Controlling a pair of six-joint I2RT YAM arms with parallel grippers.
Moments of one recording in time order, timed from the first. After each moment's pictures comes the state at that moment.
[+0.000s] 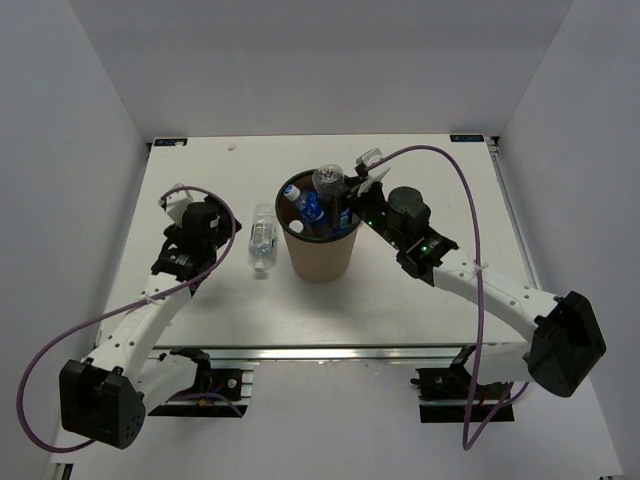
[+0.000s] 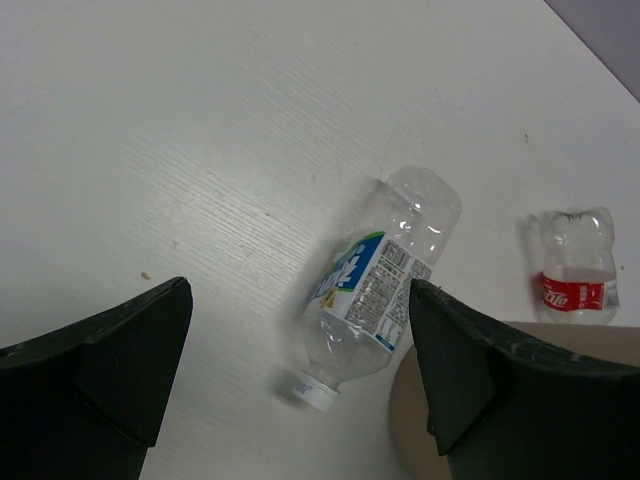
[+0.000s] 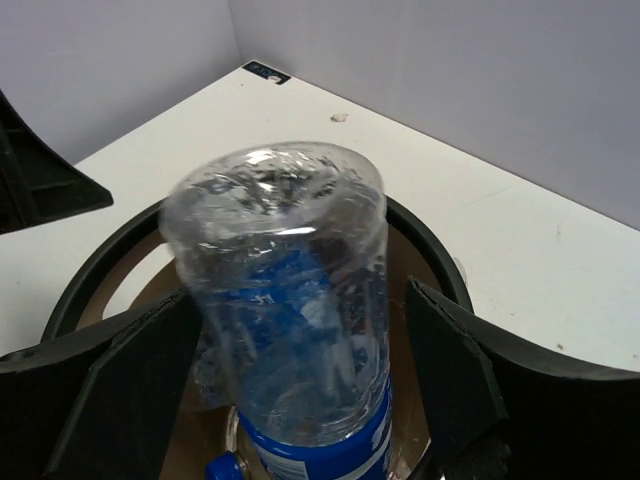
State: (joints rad) left arm -0.28 1.03 0.78 -0.34 -0.49 -0.75; right arm 0.77 1.31 0.95 0.36 0.01 0.04
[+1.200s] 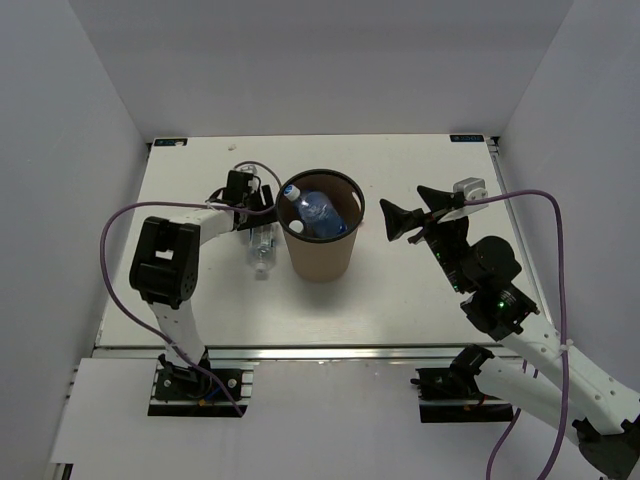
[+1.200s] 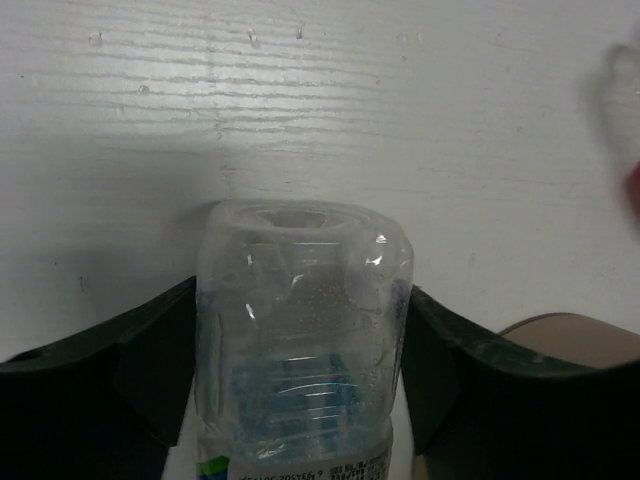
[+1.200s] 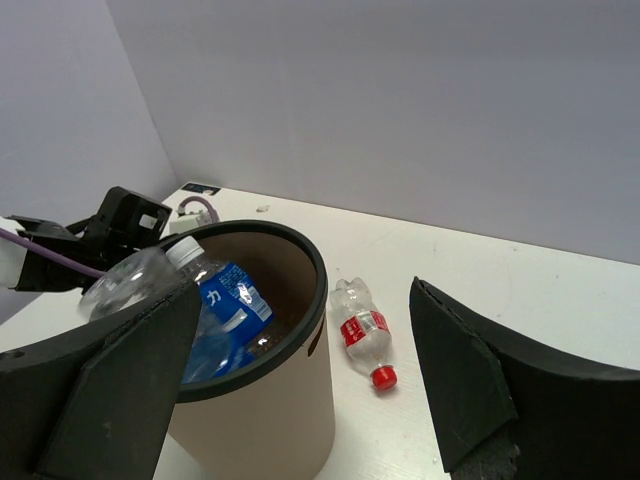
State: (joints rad) left arm -0.24 1.89 1.16 -0.10 0.04 -0.40; right arm 0.77 0.71 0.76 0.20 0.27 0.07
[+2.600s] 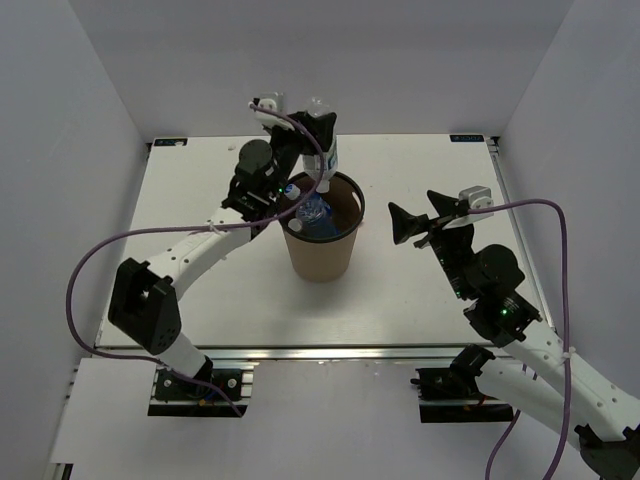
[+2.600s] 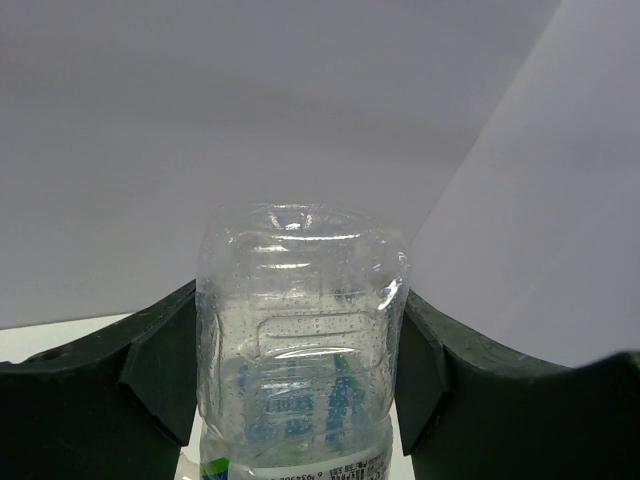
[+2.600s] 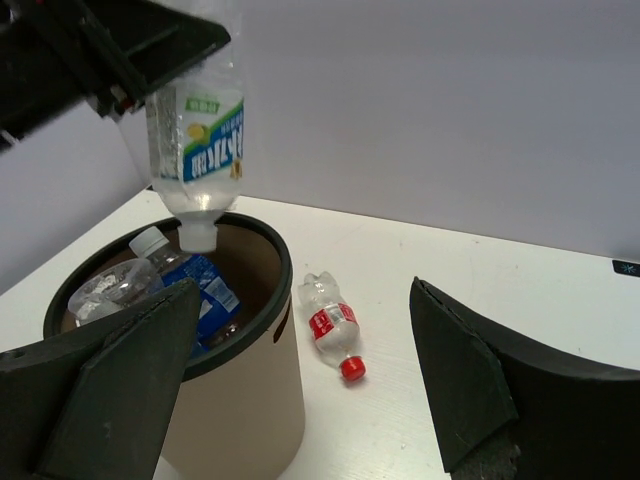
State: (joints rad) left arm -0.58 1.58 1.38 0.52 -0.14 -0.33; right arm 0.77 0.65 0.70 0.20 0.33 0.03
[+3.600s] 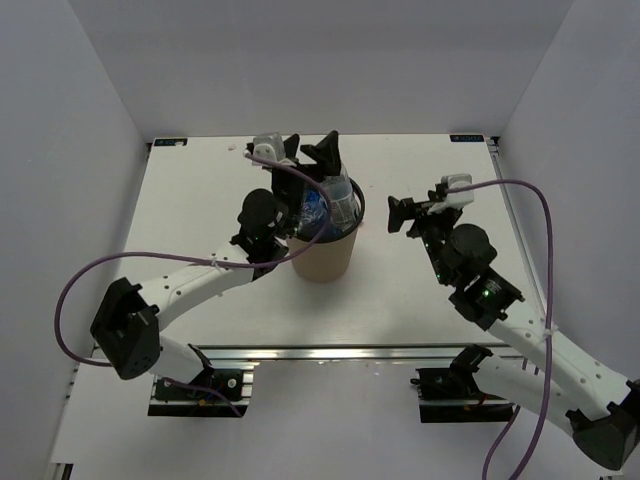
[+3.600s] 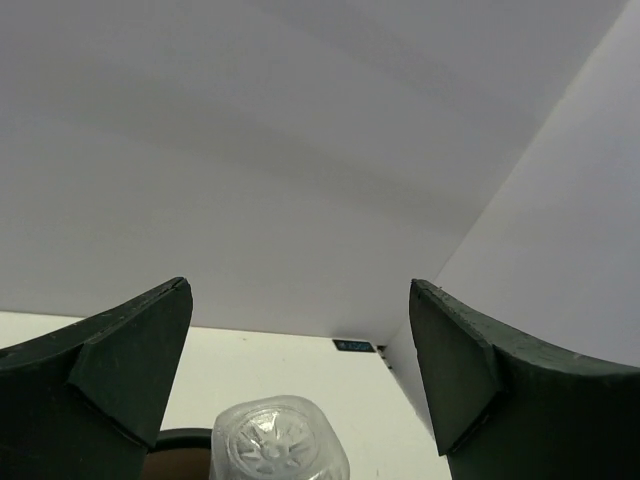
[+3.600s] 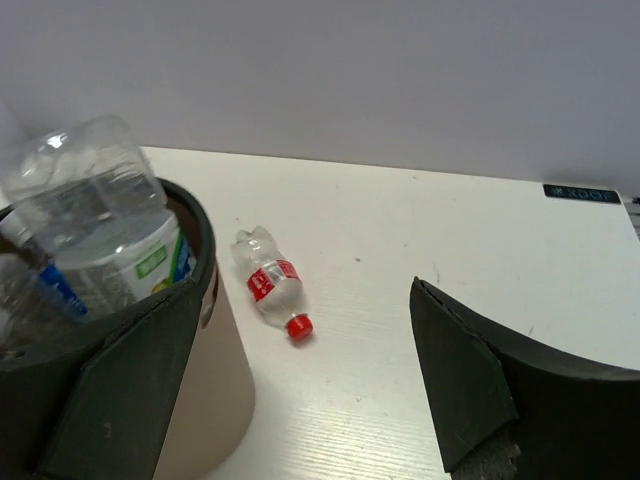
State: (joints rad) left arm -0.82 1.44 1.05 0.91 -0.54 -0.20; right arm 0.75 0.78 0.73 0.15 0.48 0.03
